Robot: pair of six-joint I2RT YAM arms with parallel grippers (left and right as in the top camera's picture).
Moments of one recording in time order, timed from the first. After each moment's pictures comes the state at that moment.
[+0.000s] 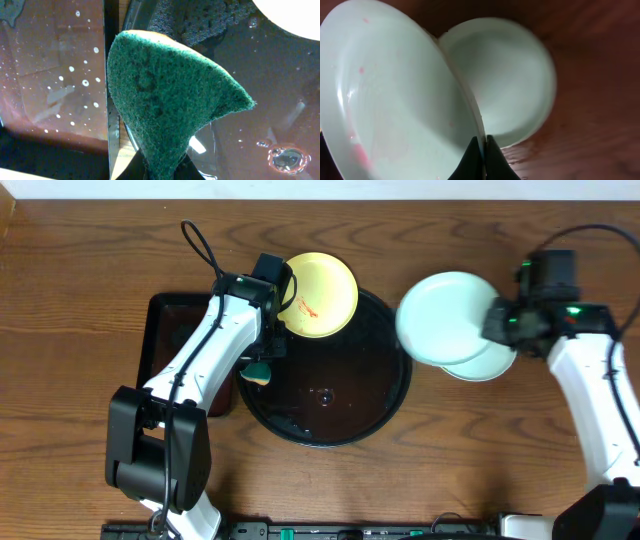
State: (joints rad) left arm -0.31 1.82 1.40 -1.11 -0.15 -0.38; right arm -0.04 1.52 1.26 -0.86 -0.02 0.33
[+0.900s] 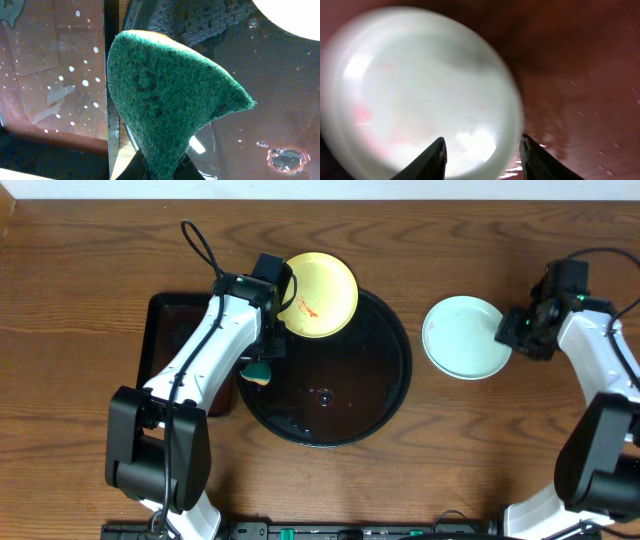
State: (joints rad) left arm -0.31 1.82 1.40 -1.11 -0.15 -0.38; right arm -0.18 1.77 1.25 -0.74 -0.13 0.30
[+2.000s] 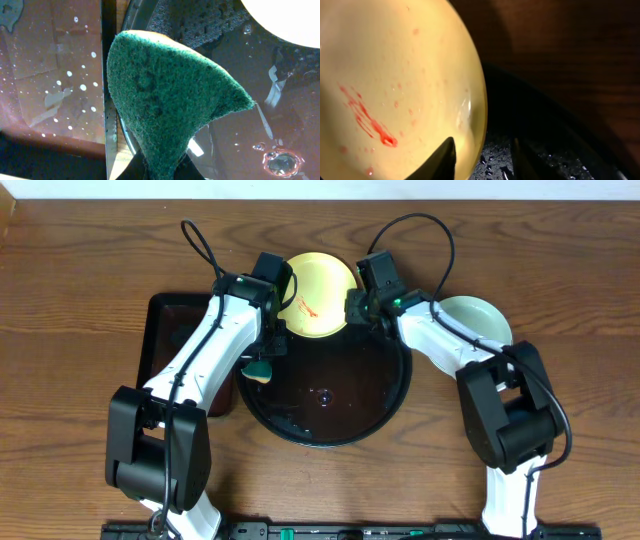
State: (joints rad) left arm -0.31 1.82 1.40 -1.09 -0.15 -0.38; right arm 0.47 2.10 1.42 -0.29 -0.02 0.52
